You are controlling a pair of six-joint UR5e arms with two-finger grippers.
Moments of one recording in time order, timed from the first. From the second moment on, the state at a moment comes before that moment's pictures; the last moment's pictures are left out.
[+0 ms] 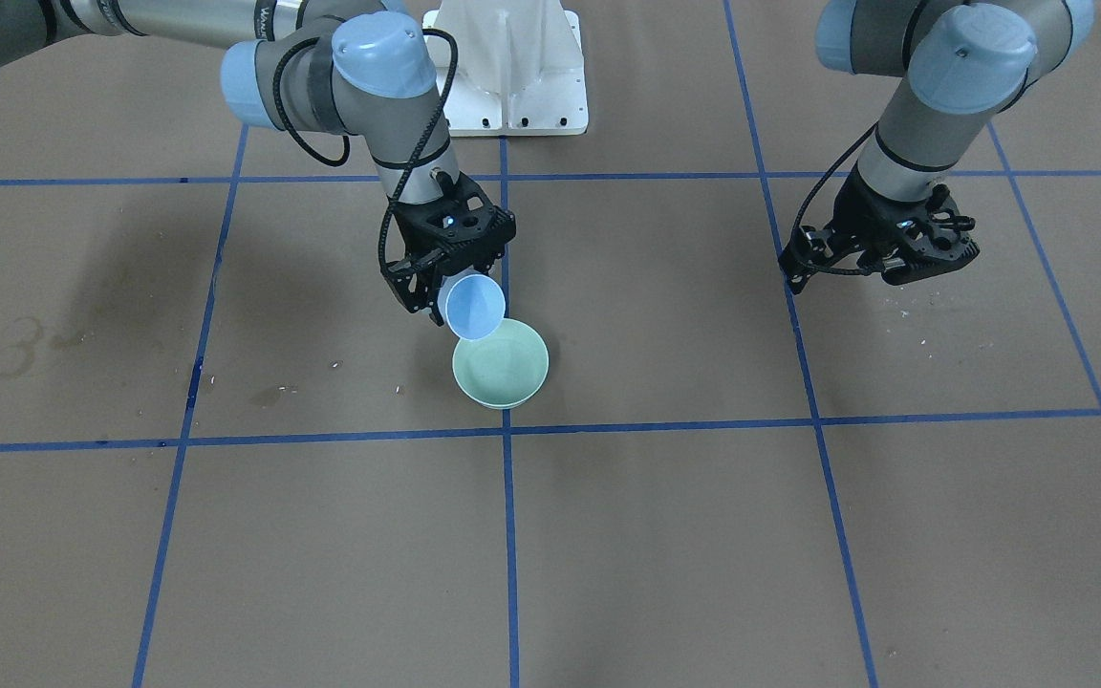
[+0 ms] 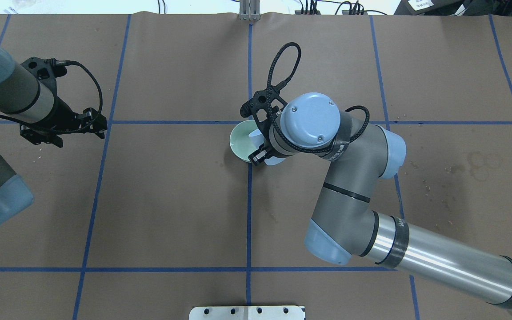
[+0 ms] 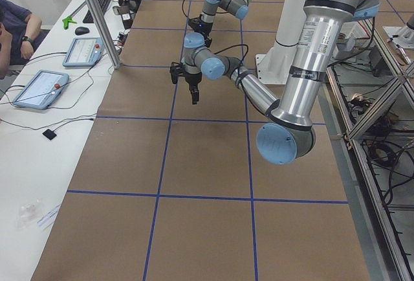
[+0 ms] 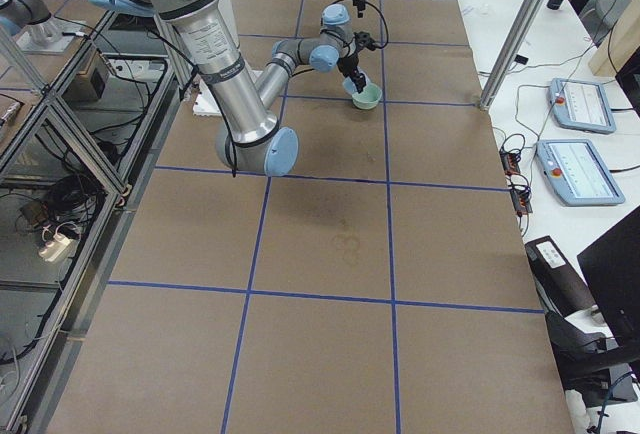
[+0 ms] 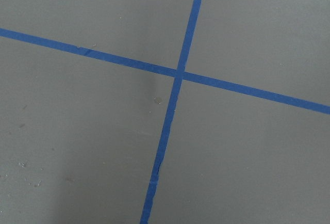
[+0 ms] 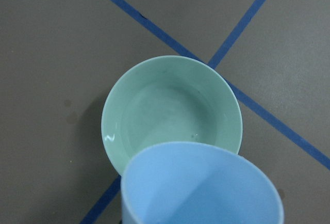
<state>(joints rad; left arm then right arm) -0.85 -1.84 -1.95 -1.56 -2.05 -1.16 0.52 -0.92 1.70 -1.36 1.71 0.62</state>
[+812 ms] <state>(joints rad) -0.85 -1.84 -1.95 -1.56 -2.05 -1.16 0.55 -1.48 1.98 -0.82 1.40 0.82</state>
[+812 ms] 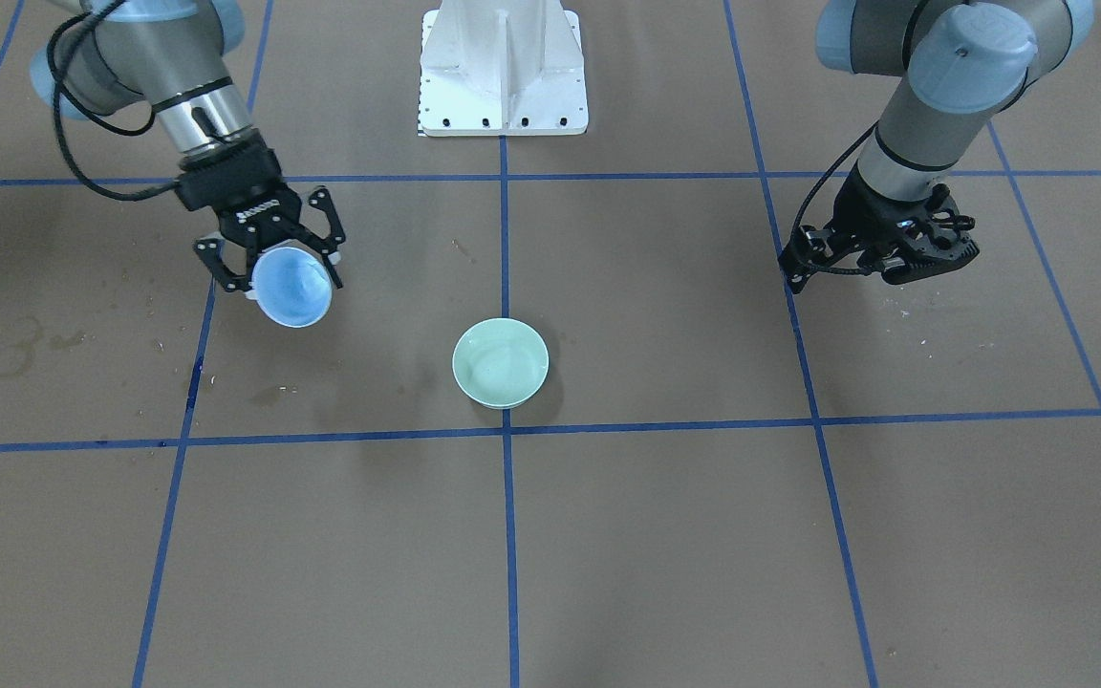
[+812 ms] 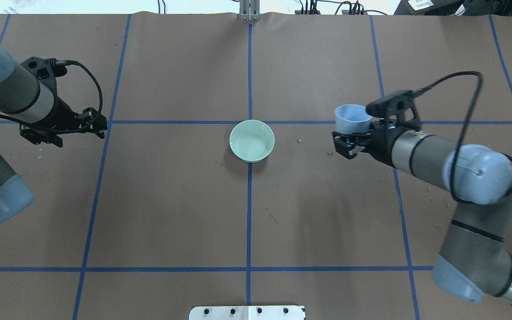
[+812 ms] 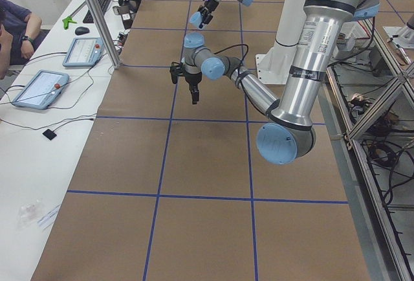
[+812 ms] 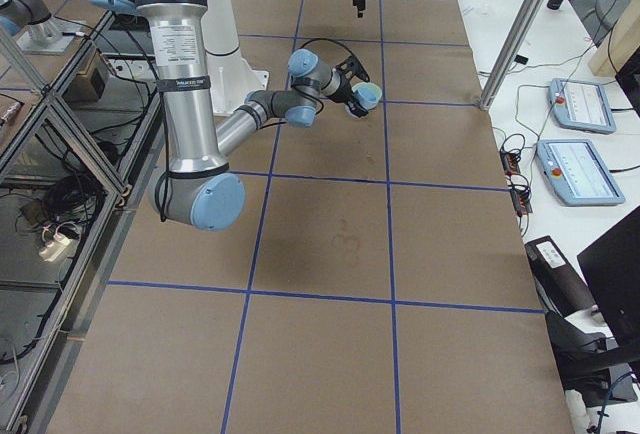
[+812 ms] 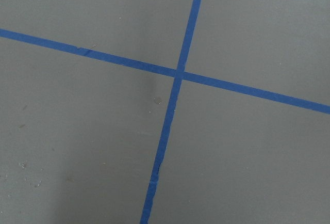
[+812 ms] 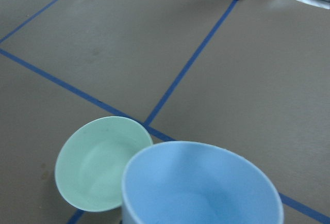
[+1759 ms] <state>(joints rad) -0.85 -1.84 -1.96 -1.56 -2.05 -1.16 0.73 -1.92 1.91 -0.61 1.19 1.12</state>
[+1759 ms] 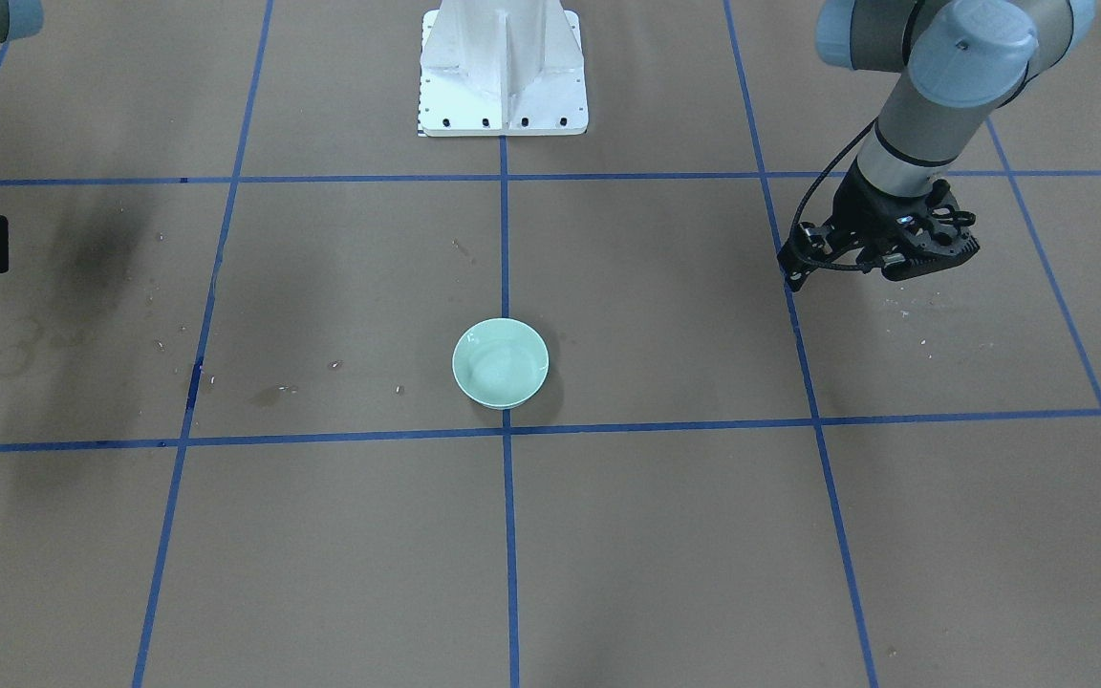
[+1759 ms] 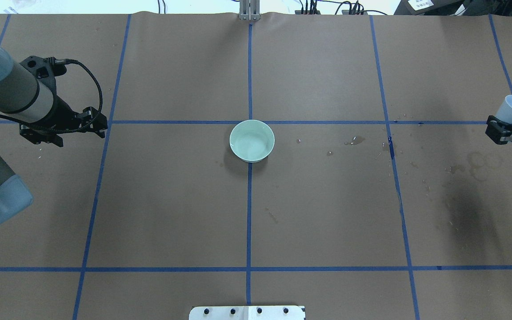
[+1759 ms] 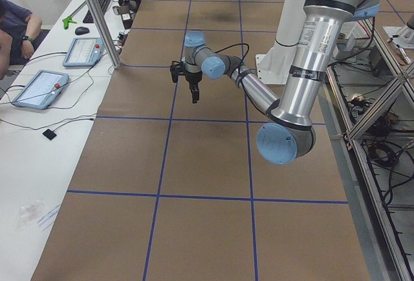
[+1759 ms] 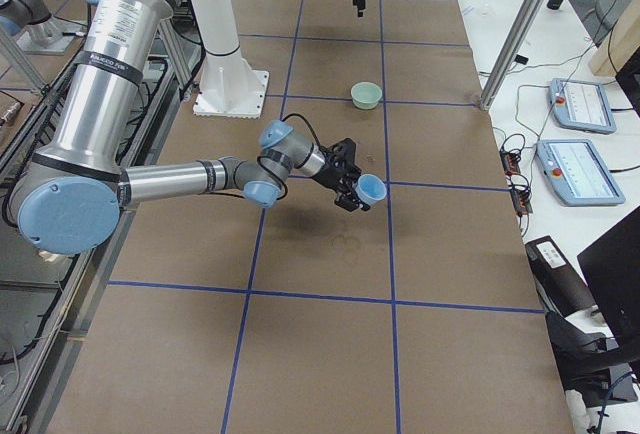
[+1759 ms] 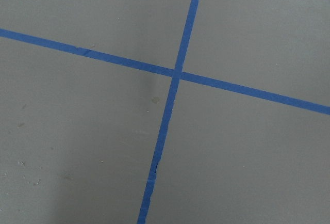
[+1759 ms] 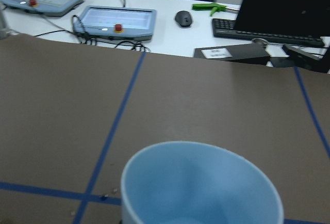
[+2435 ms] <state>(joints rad) -0.85 -1.84 -1.97 -1.56 -2.04 -1.17 0.58 -1.92 1.85 -0.63 0.94 1.34</state>
